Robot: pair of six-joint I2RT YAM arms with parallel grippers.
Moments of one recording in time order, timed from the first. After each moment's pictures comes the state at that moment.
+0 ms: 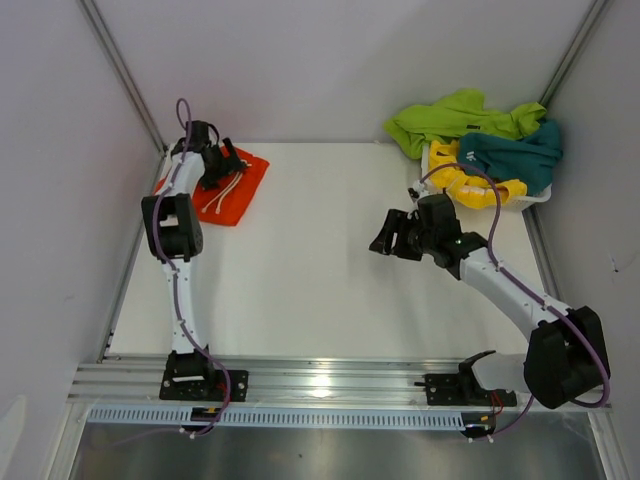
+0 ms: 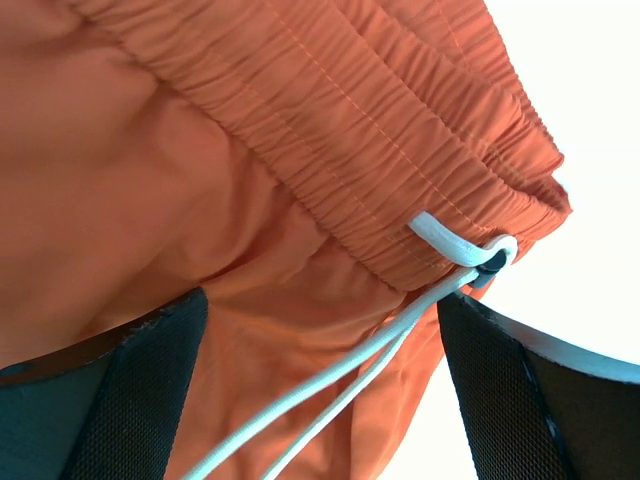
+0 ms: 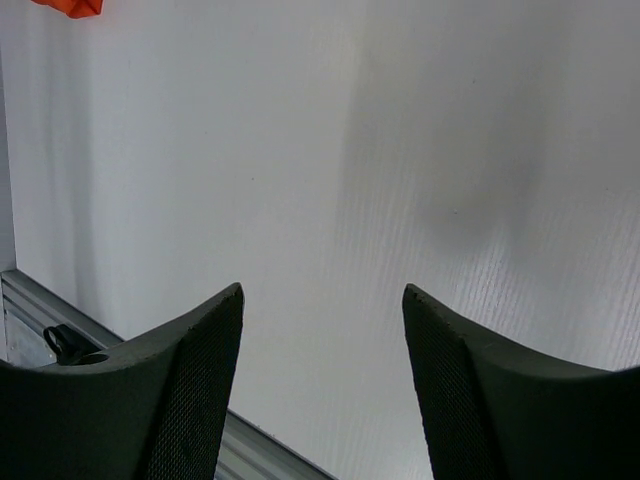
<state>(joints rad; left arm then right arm) 0.08 2.51 2.22 -0.65 0.13 -0.41 0.41 1.29 0.89 -0.30 -0.25 0.55</state>
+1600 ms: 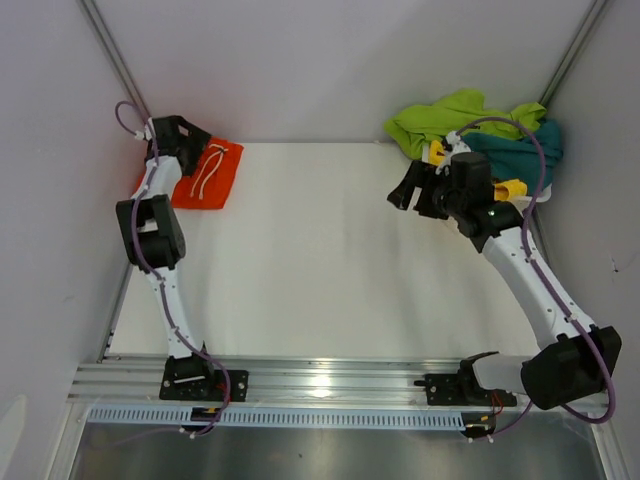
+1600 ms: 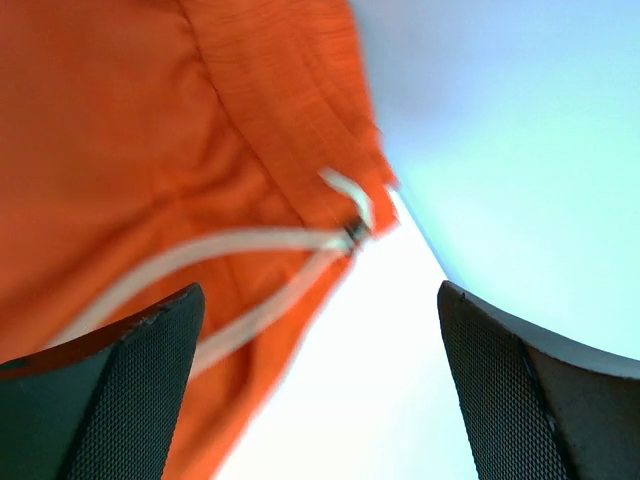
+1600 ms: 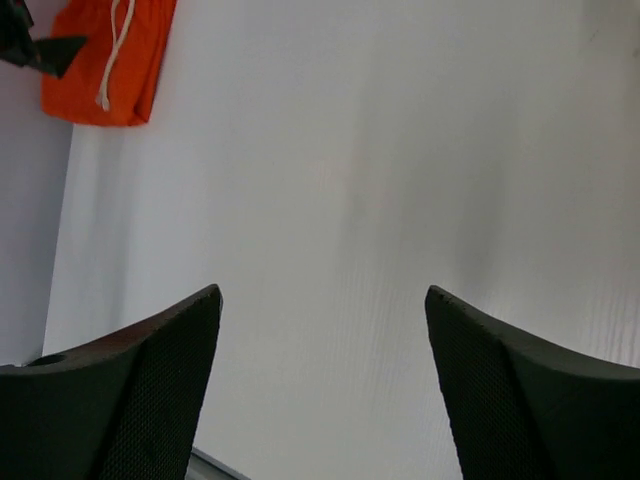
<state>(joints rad) 0.19 2.38 2.03 -0.26 0.04 -0.91 0.32 1.27 1.20 -0.49 -0.19 0.48</state>
